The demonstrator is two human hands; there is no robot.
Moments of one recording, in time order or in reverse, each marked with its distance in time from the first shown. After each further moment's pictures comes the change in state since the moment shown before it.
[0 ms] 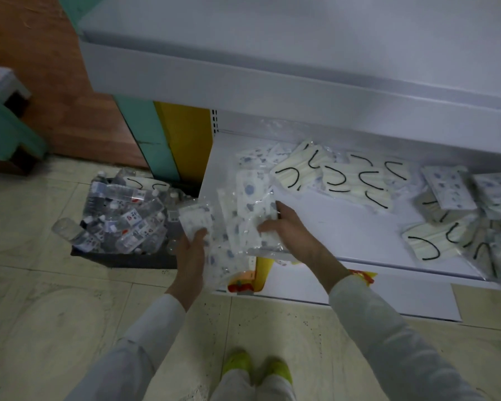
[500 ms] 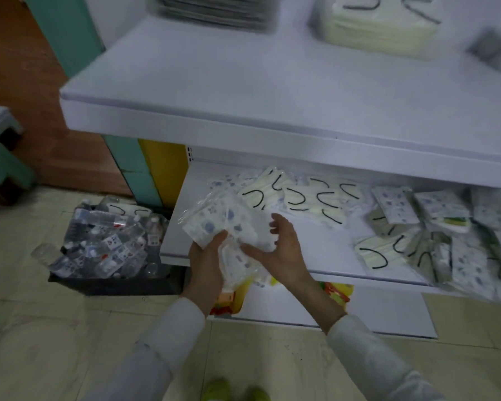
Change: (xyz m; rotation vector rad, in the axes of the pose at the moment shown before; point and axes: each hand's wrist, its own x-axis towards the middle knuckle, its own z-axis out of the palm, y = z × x) left_hand -0.084 0.003 0.088 -0.314 -0.149 0.026; right_hand -0.087 -0.005 -0.048 -0.419 0.356 -0.293
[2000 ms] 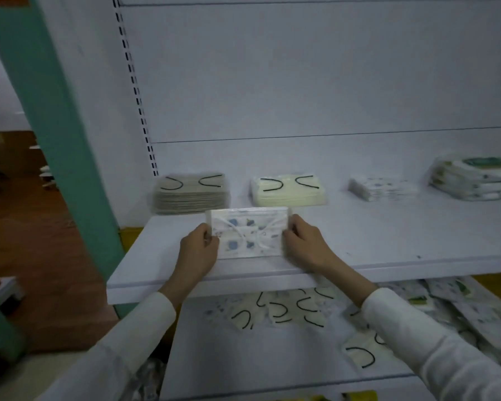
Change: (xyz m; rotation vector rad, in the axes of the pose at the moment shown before) left_hand -0.098 0.220 0.175 1.194 -0.264 0.930; right_hand 0.027 -0.173 -0.214 -0.079 0.202 -0.326
